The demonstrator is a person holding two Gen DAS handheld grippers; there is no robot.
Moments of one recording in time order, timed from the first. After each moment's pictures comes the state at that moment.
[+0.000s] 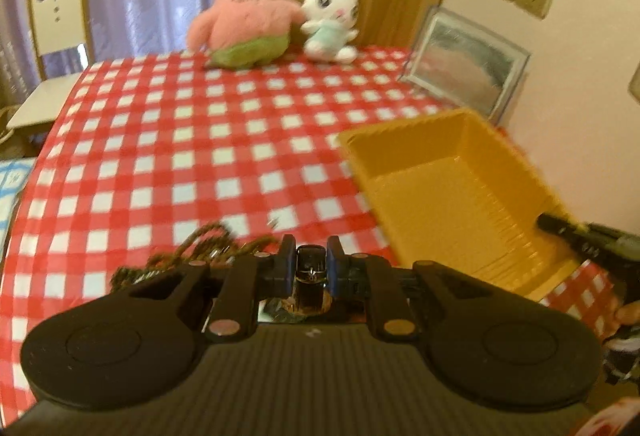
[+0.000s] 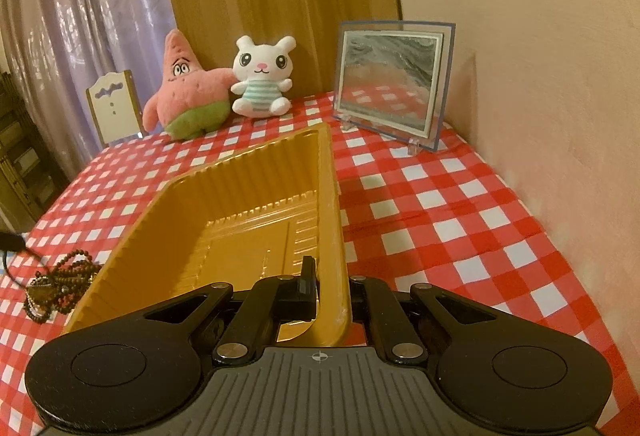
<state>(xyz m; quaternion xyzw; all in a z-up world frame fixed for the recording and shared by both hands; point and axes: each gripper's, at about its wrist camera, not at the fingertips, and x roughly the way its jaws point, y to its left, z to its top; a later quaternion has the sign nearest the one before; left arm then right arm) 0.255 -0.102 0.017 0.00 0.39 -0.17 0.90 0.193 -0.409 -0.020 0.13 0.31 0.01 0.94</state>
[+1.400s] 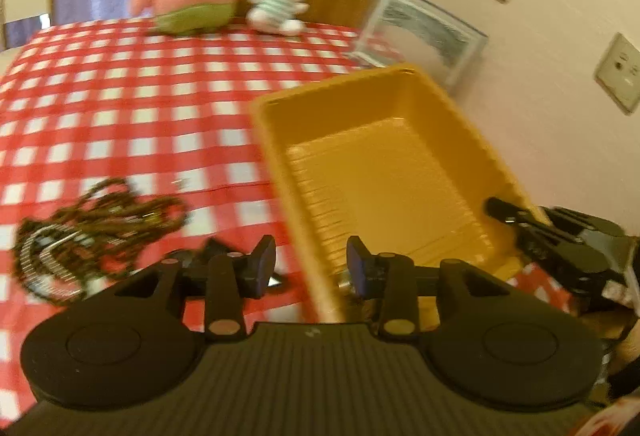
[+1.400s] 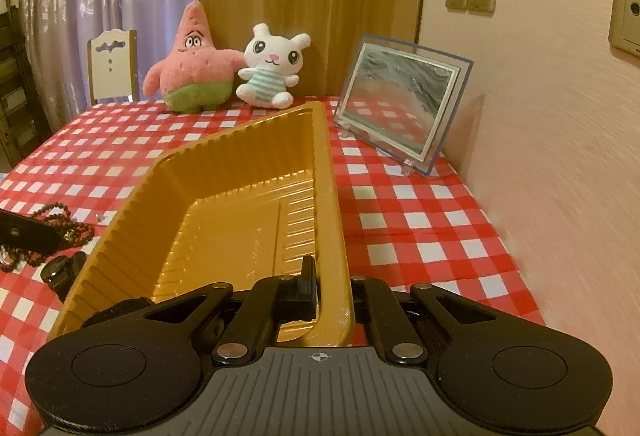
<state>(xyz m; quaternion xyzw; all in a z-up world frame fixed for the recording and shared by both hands) 0.239 -0.139 -0.023 -0.05 0.42 -0.20 0.88 0.188 -0.378 -0.018 0.02 0.32 -0.01 0.95</state>
